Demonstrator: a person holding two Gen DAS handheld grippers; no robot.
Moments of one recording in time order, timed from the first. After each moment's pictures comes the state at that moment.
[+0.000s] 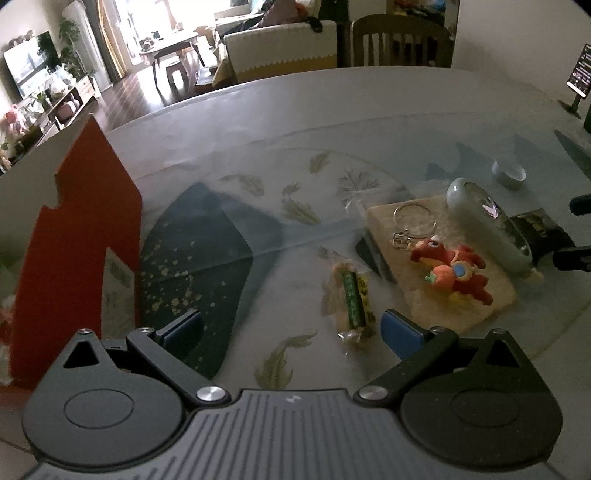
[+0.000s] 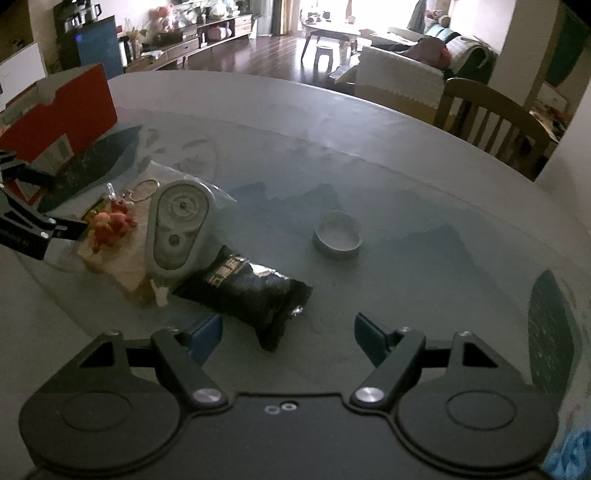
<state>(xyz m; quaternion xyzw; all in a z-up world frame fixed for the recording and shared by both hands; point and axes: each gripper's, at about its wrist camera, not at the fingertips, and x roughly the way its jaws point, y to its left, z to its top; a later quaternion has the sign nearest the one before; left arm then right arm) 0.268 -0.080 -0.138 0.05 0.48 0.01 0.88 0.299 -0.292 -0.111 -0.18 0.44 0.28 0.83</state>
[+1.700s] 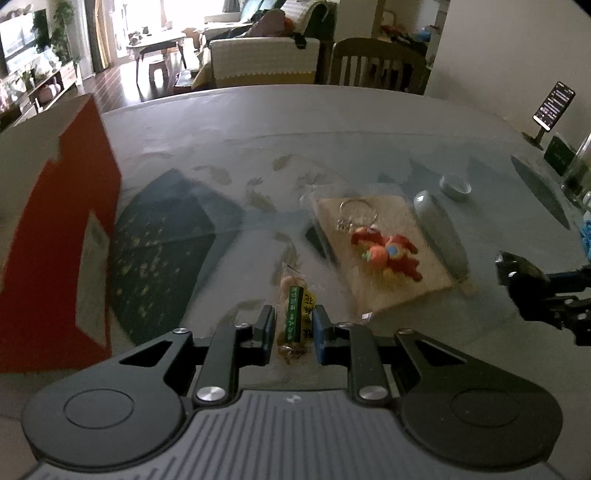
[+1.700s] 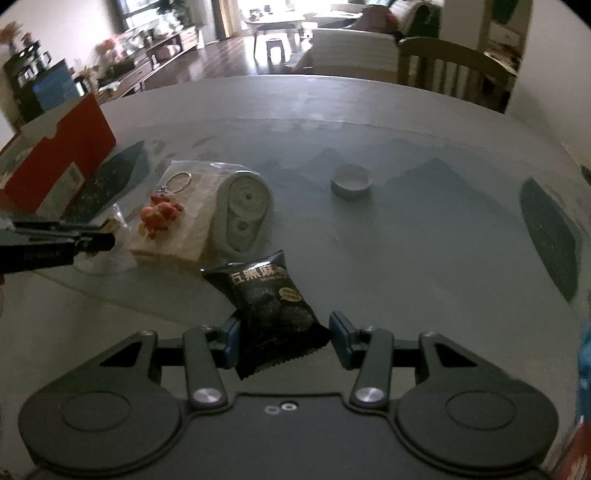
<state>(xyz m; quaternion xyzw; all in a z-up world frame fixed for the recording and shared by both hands) 0.224 -0.078 -0.124 -0.03 0.45 -0.03 0.89 0.225 -0.298 -0.086 -0.06 0.48 0.21 0.85</state>
